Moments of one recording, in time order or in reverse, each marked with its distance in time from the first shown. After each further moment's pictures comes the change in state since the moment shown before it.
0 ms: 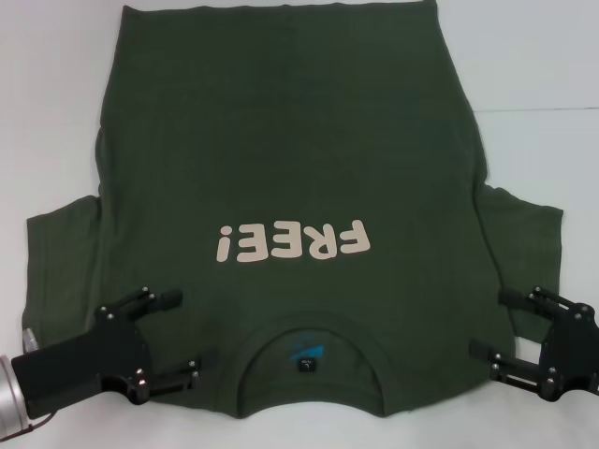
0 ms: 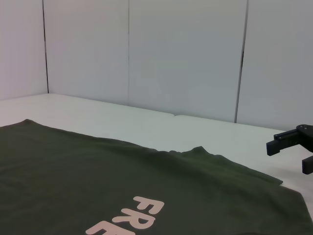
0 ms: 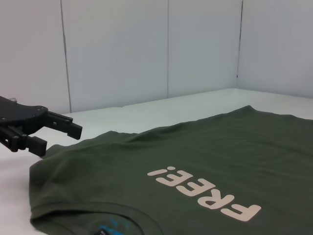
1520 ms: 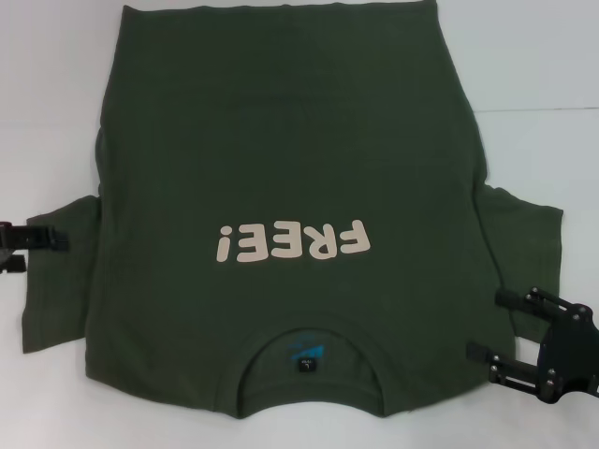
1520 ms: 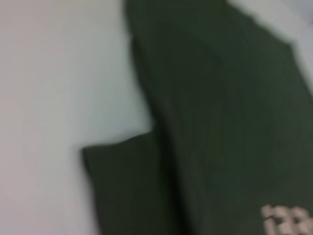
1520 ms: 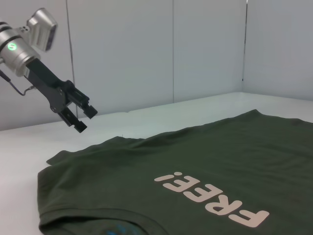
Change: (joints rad) left arm -0.292 0.222 -0.174 0.164 0.569 -0.122 -1.473; right arm 0.001 -0.001 -0.004 0.002 0.001 -0.021 0.009
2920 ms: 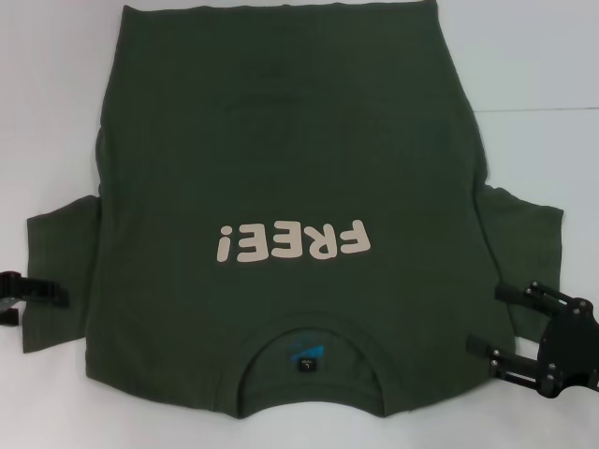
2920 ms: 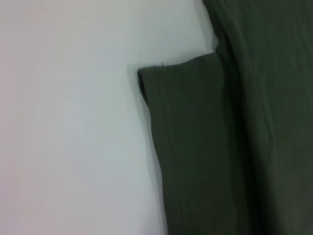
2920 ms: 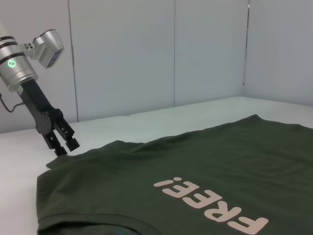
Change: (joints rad) left arm -0.023 -0.007 0.092 -0.025 0.180 -0.017 -0.096; right arm 0.007 0.000 0.003 -0.008 0.003 -0.008 0.002
